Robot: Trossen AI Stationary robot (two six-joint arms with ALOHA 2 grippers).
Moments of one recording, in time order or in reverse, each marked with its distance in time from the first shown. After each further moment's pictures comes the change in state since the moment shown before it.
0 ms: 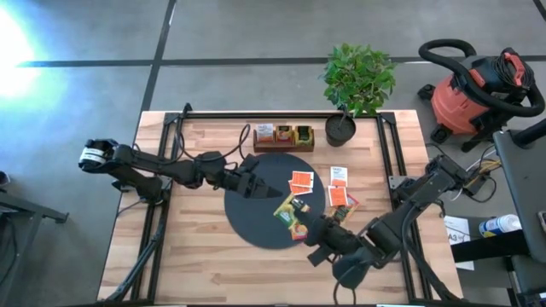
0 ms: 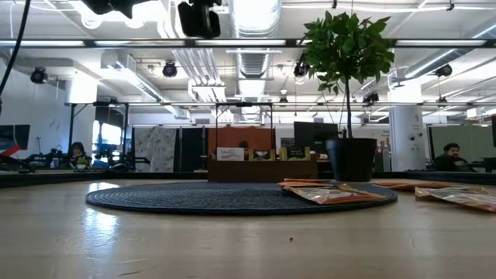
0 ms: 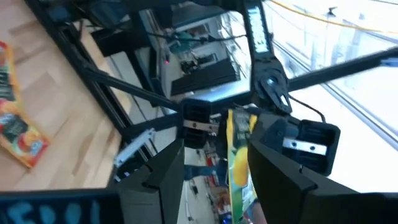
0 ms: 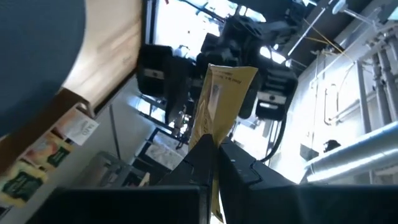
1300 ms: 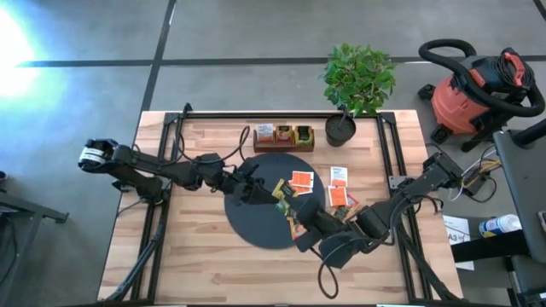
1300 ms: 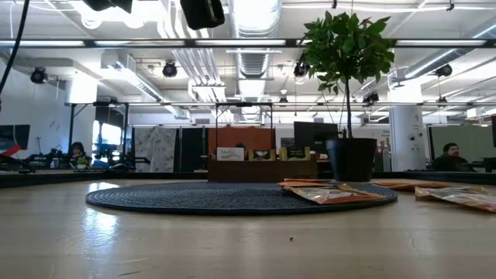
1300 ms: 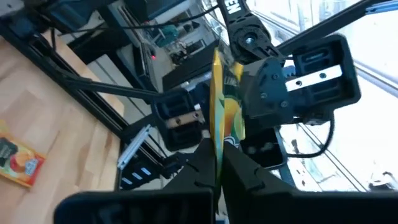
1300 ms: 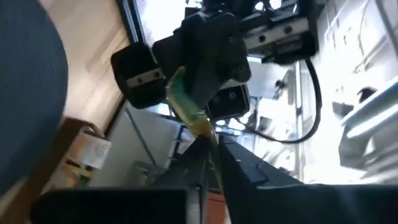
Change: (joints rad) left arm -0.028 0.000 0.007 0.020 0.042 0.187; right arm -0.107 0.001 0.000 0.156 -0.039 0.144
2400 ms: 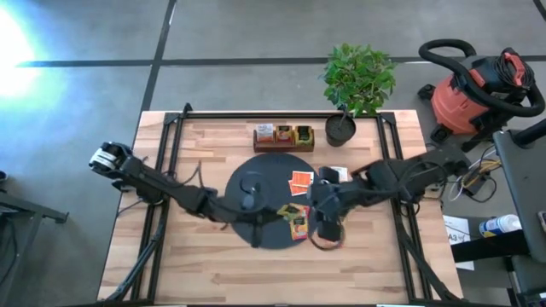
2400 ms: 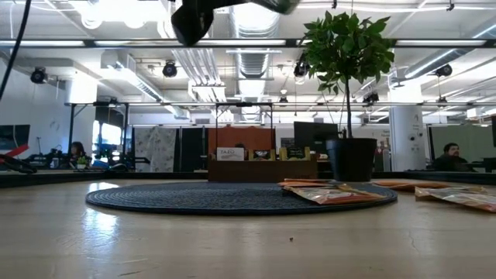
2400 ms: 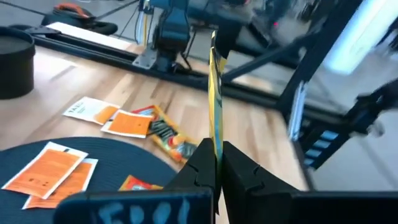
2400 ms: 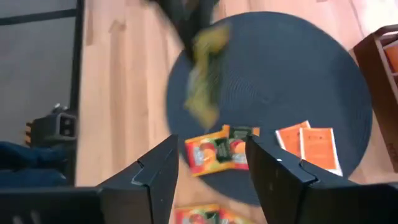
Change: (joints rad) left arm -0.270 0.137 0.108 -0.369 -0.639 0.710; right arm -0.220 -0.129 0.118 -0.700 -1.011 1.612
